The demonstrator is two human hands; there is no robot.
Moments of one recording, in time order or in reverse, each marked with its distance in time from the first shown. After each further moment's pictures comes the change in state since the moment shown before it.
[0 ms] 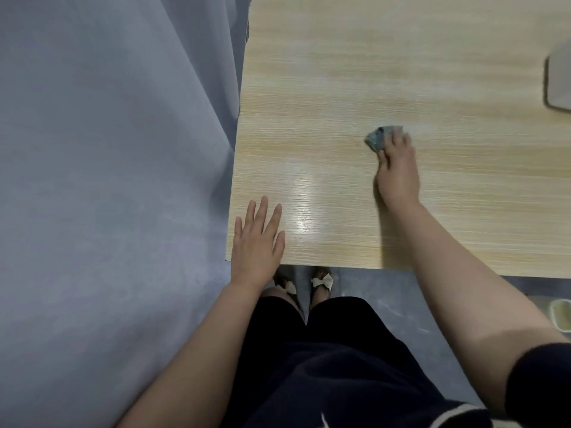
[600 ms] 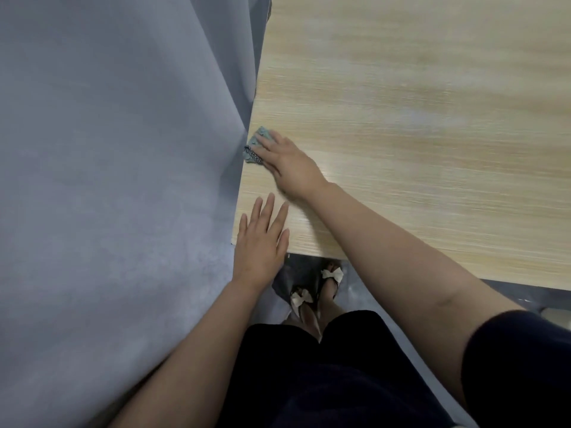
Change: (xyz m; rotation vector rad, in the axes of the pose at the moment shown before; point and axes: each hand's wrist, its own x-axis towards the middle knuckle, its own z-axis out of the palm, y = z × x) left_hand -0.018 -0.001 0.008 0.057 0.017 -0.037; right_hand -0.023 -0.135 0.090 -0.005 -0.494 -0.693
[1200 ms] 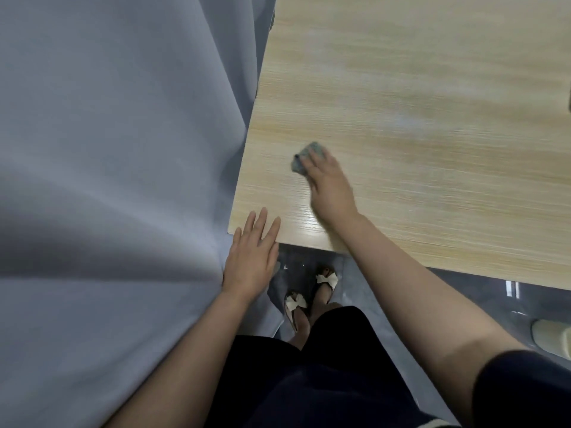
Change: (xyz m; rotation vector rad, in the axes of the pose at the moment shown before) left_hand -0.040 0.003 -0.001 0.018 -0.067 0.000; right_hand -0.083 0.021 0.004 -0.016 0.288 0.231
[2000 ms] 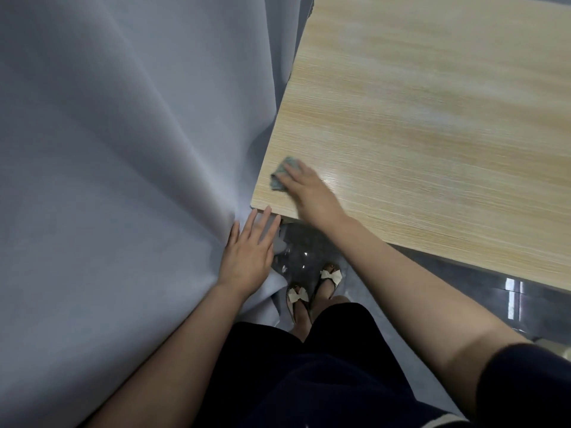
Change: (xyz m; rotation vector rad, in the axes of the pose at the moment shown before) left_hand -0.049 -0.026 0.006 0.261 0.019 -0.014; right_hand -0.032 -0.049 0.034 0.023 -0.224 -0.311
